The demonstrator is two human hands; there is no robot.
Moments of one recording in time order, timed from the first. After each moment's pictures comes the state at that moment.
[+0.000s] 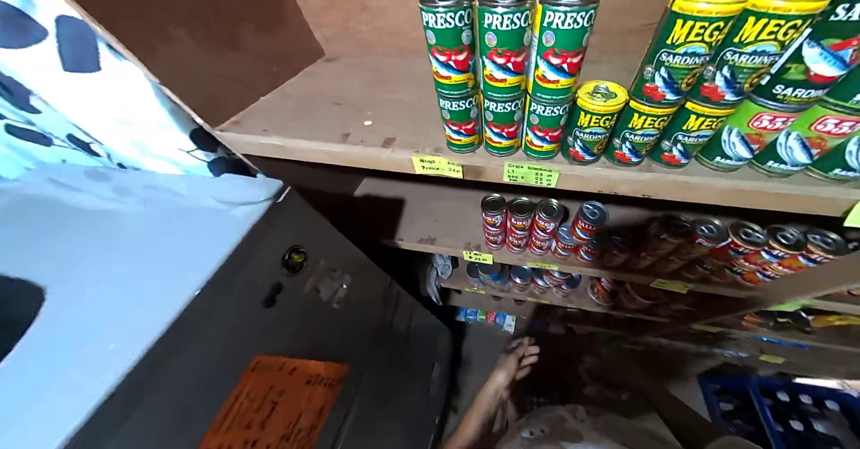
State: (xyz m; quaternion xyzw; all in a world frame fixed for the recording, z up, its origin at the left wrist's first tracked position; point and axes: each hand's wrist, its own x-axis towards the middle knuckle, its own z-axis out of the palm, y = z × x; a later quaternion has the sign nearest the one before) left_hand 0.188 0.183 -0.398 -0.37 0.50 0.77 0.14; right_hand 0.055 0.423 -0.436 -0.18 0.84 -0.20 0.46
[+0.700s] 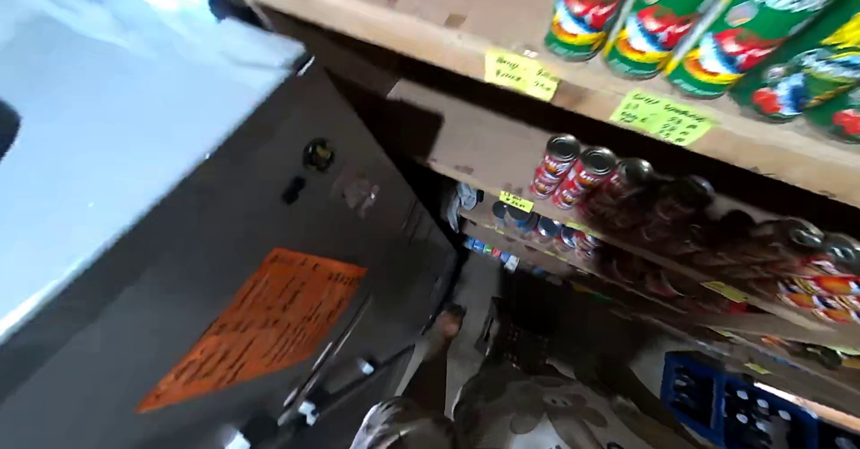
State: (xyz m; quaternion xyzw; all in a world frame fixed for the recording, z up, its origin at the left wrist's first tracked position) left_hand 0.310 0.085 -0.544 -0.53 0.66 0.50 0.18; right_hand 0.087 0.457 -0.537 -0.18 0.79 -0.03 0.58
